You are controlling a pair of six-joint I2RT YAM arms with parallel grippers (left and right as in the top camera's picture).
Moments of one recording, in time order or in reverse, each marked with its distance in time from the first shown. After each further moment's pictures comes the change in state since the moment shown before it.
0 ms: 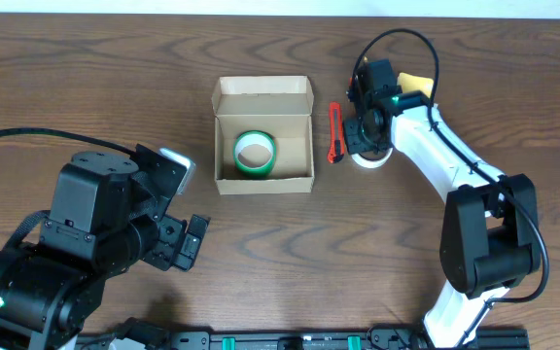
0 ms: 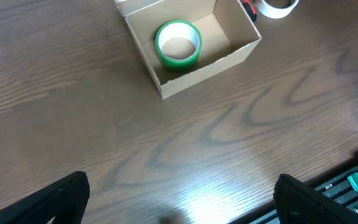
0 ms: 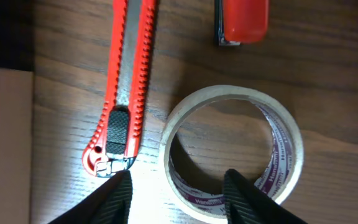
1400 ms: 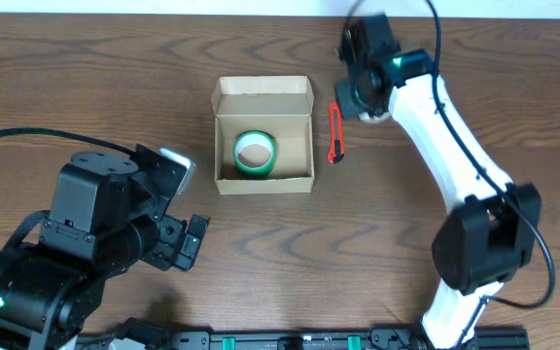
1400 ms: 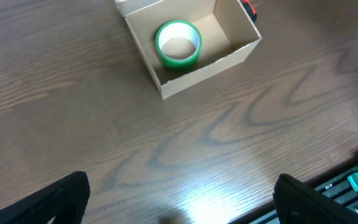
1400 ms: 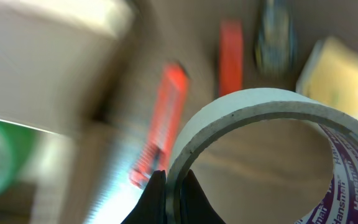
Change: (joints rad) left arm 0.000 0.000 0.000 0.000 0.000 0.000; right arm 0.069 0.020 0.434 -0.243 0.013 -0.053
